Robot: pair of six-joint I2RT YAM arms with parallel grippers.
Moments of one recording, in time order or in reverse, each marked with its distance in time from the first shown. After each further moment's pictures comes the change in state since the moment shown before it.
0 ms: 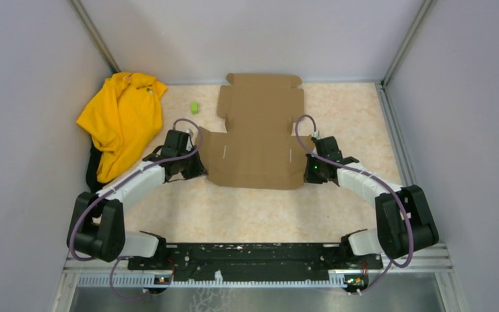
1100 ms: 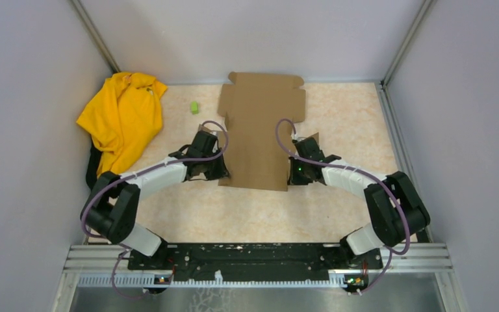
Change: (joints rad) left arm -0.217 0.158 0.070 0.108 -0.005 -0.089; right arm 0.167 0.100 0.059 0.035 0.024 0.041
